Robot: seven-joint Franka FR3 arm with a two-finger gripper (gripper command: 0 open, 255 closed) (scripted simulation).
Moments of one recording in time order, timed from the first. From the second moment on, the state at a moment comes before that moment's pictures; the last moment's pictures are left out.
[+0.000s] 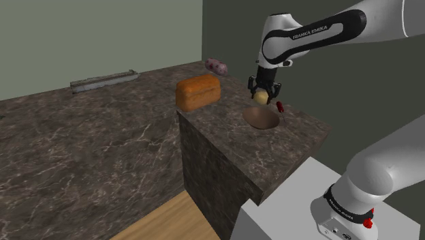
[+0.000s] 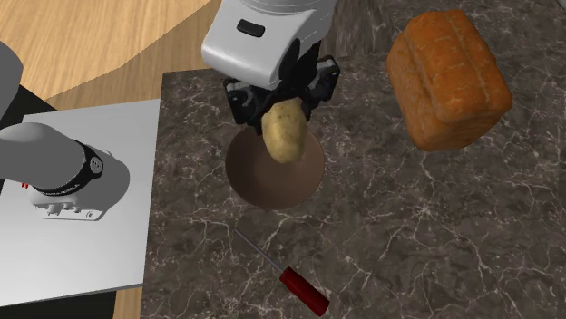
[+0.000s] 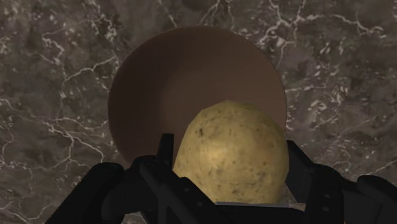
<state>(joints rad) -0.24 -0.25 0.12 -2.29 -0.02 2.03 1.28</state>
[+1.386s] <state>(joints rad) -0.24 -0.22 0.12 -2.46 -0.02 2.22 1.28</state>
